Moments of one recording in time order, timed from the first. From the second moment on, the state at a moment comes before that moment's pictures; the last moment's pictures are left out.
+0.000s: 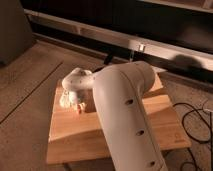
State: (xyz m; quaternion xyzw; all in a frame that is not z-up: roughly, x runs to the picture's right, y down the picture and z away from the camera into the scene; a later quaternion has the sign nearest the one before) arm -0.178 0.118 0.898 -0.26 0.18 0.65 0.69
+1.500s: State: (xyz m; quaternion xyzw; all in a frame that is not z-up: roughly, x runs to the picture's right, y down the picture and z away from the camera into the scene) arm -0.328 0.170 0.875 -0.25 0.18 0.52 0.80
